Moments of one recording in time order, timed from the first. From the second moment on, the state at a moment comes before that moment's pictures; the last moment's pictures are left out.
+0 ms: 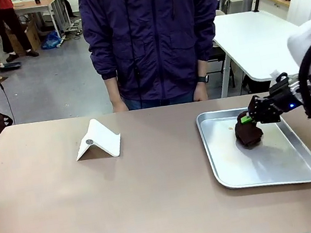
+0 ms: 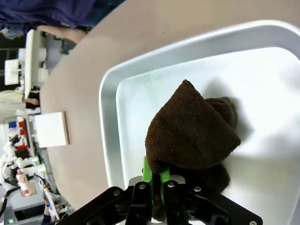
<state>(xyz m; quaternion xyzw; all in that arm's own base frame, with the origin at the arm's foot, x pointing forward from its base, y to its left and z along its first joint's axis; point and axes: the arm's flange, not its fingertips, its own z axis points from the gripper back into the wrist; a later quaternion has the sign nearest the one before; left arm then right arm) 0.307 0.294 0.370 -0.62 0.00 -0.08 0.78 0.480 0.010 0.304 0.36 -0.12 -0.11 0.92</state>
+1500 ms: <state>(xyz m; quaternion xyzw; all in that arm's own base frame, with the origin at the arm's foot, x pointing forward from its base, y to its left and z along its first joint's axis) 0.307 0.294 0.370 -0.62 0.00 -0.08 0.78 0.536 0.035 0.287 0.28 -0.11 -0.18 0.93</state>
